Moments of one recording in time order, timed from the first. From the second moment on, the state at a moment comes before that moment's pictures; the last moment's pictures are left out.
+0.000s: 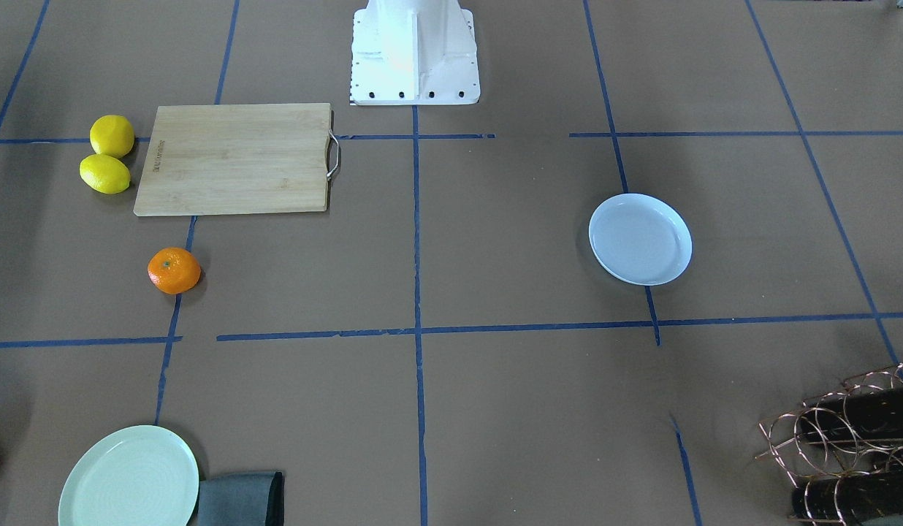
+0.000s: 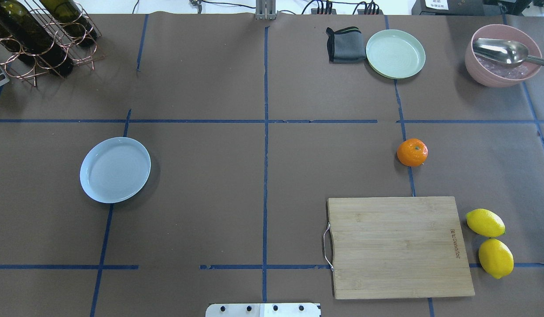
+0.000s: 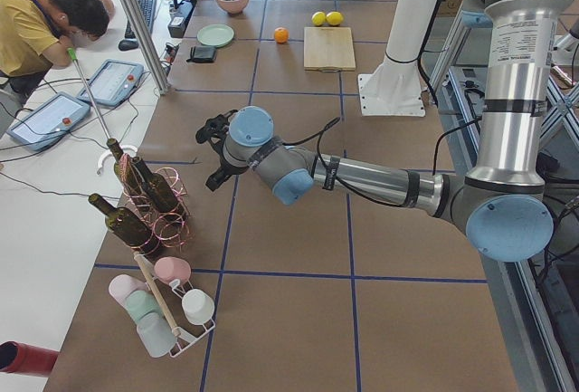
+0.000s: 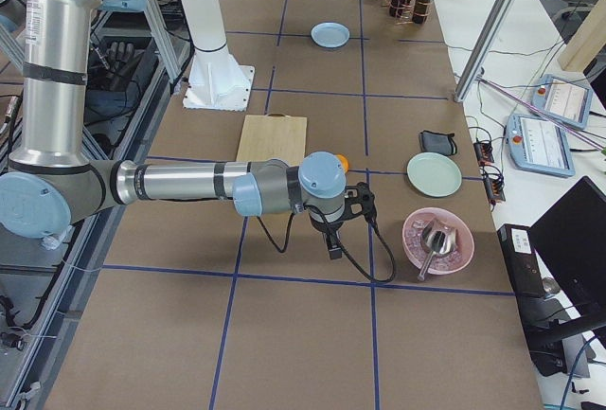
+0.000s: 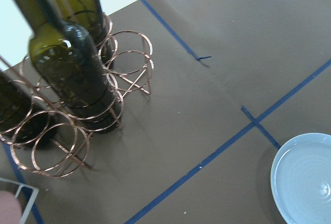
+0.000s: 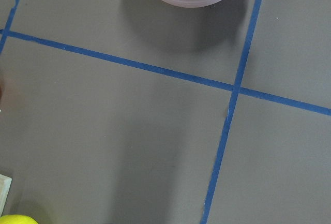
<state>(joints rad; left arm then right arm) -1.36 -1.59 -1.72 -2.30 -2.44 -0.15 1.55 -1.72 1.79 -1.45 2.45 -0.09</state>
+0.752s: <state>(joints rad) -0.94 -1.54 -1.71 -2.46 -1.95 -0.88 1.55 -1.73 1.79 -1.45 2.45 -0.09</state>
